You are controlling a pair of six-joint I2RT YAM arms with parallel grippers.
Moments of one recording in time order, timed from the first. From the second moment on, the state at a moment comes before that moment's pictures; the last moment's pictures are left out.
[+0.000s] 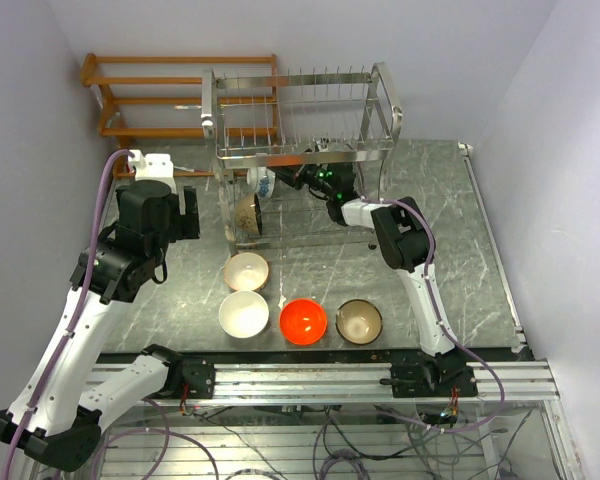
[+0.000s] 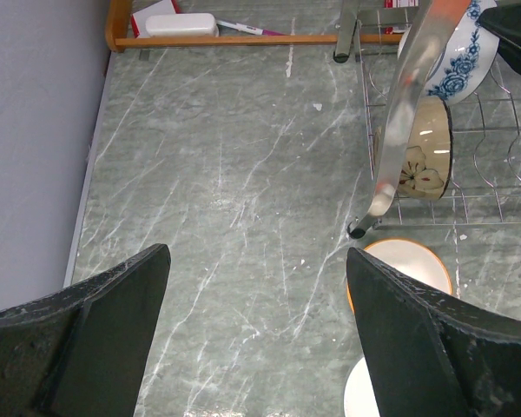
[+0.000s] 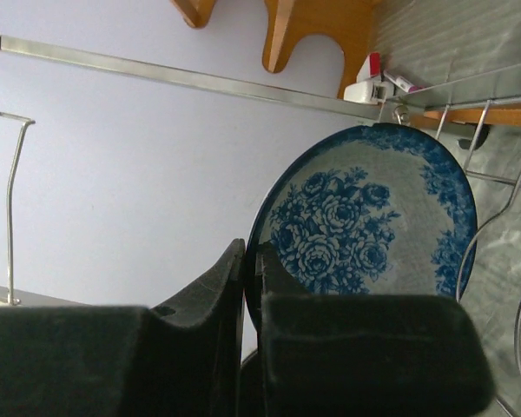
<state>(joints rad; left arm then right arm) -0.41 0.91 1.24 -0.83 -0.48 -0.17 0.45 2.50 1.70 0.97 -0.57 1.46</state>
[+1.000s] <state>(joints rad) -0.41 0.90 1.24 -0.83 -0.48 -0.17 0.47 2.48 1.72 0.78 -0.59 1.27</state>
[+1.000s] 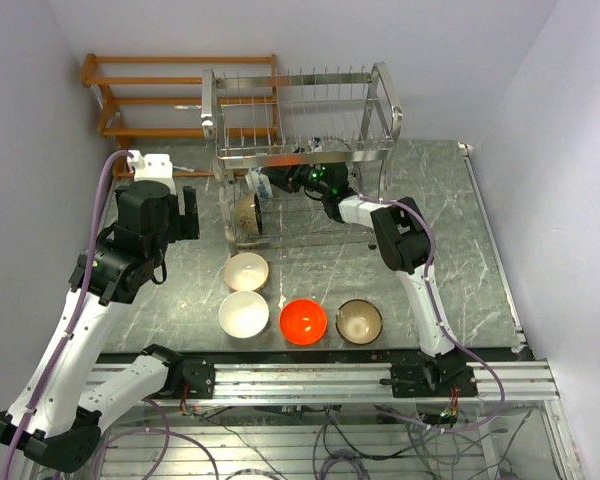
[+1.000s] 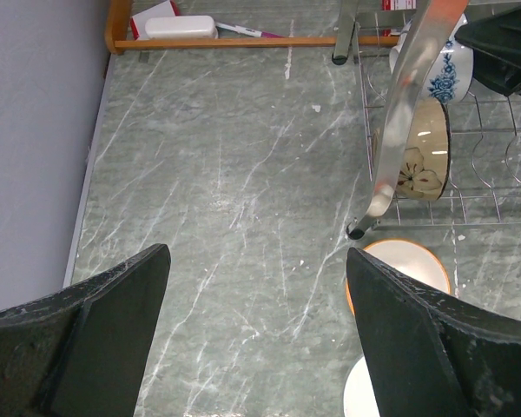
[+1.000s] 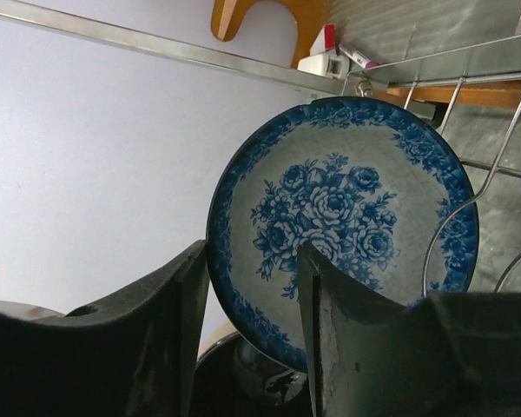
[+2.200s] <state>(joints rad) -0.41 0.86 1.23 -0.83 -0.48 -0.15 0.47 2.20 1.47 0.68 -0.49 1.19</state>
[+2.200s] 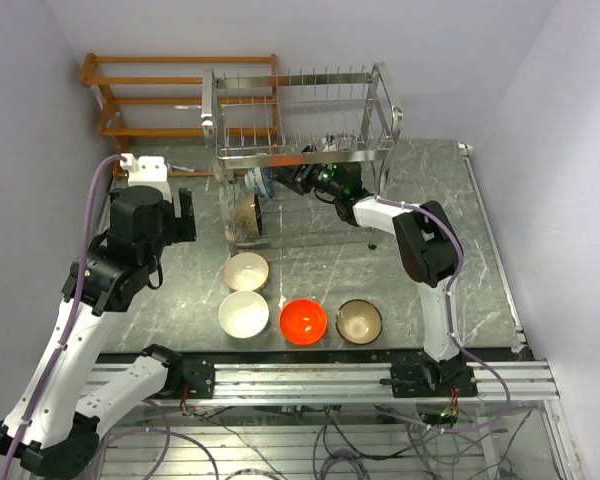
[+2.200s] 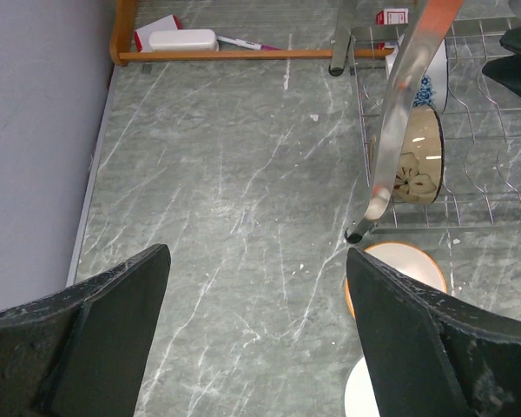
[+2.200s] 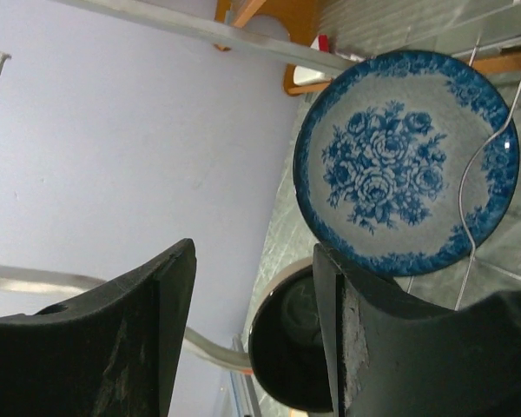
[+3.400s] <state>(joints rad) -0.41 0.81 1.18 -0.83 -0.45 -0.14 0.77 1.64 1.10 -0.23 -0.51 0.62</state>
